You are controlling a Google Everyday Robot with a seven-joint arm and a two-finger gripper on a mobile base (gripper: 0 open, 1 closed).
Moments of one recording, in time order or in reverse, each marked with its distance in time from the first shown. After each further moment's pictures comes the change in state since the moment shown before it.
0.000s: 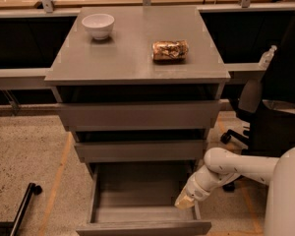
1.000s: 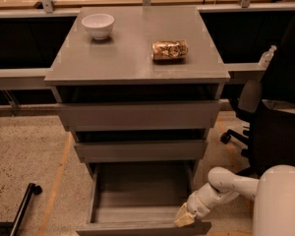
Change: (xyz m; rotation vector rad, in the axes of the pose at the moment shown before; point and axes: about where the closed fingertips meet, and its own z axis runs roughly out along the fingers) arm 0.051 -0.008 0.090 -0.208 -0.132 -0.020
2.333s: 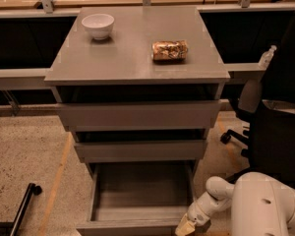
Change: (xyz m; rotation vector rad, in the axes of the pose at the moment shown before) arm 0.063 -0.033 0.054 -0.093 0.034 0.098
